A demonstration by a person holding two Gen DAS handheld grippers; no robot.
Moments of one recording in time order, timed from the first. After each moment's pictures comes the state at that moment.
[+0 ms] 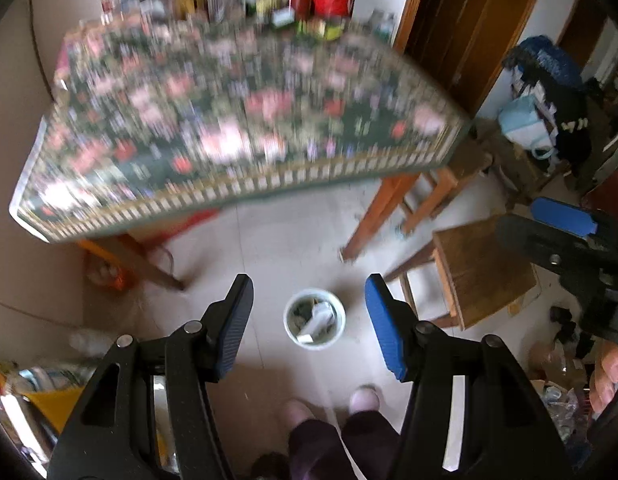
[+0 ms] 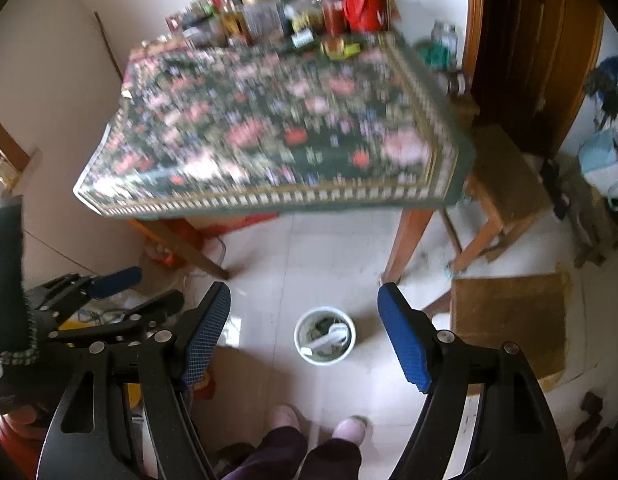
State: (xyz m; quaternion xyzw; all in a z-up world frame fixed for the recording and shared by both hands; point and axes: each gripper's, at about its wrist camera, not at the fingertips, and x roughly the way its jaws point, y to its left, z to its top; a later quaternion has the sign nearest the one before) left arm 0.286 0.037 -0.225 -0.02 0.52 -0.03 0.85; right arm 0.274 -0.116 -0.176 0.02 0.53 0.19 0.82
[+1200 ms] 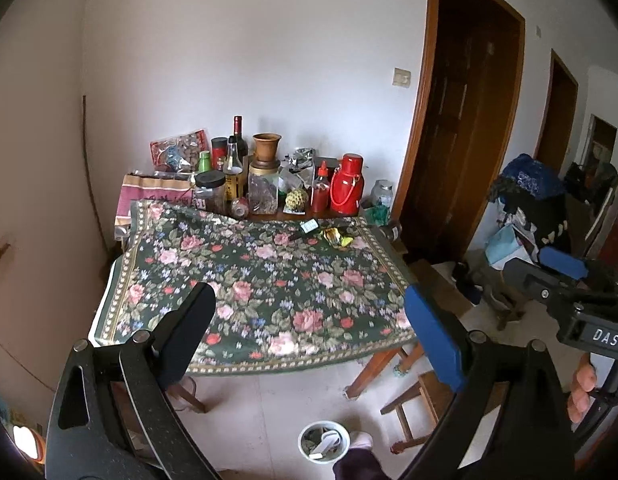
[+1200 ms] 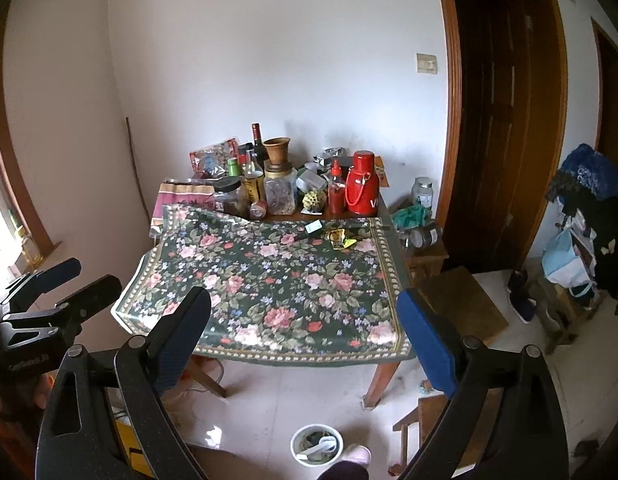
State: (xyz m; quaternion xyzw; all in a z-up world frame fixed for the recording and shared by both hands) left arm 0.277 0.097 -0.011 -0.04 0.30 -0.01 0.95; right arm 0.284 -0.106 0.000 0.03 0.34 0.16 0.93
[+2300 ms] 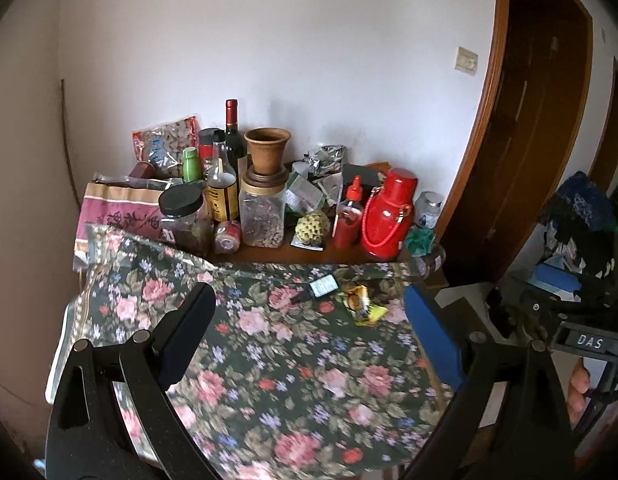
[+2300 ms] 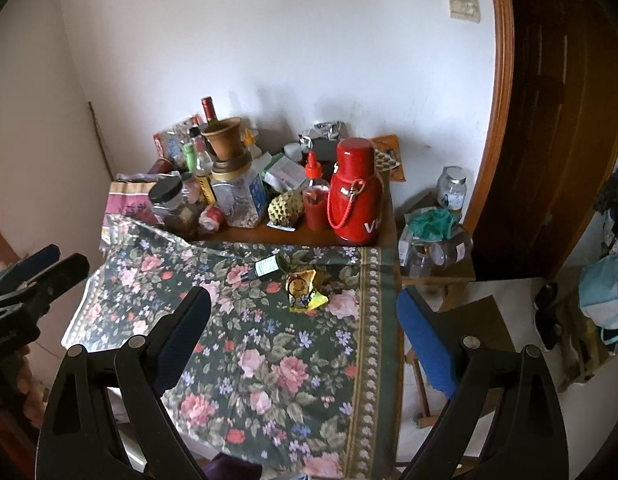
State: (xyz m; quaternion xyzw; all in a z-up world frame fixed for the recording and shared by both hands) left arm 0.567 0.099 -0.052 -0.06 0.35 0.05 0.93; right arm 0.571 -0.115 -0.074 0.02 0.42 0.20 0.88
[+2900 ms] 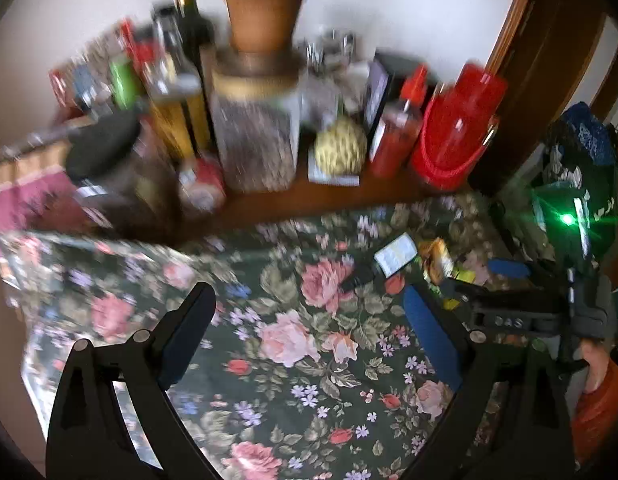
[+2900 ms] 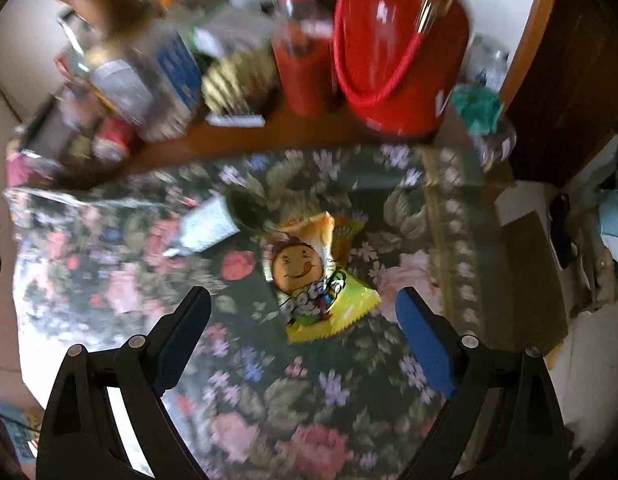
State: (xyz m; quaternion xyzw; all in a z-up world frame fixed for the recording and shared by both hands) left arm 0.732 0.183 -0.210 -0.04 0.52 -0.04 0.85; right arm 0.701 -0.016 -0.282 0.01 0.63 0.14 0.76
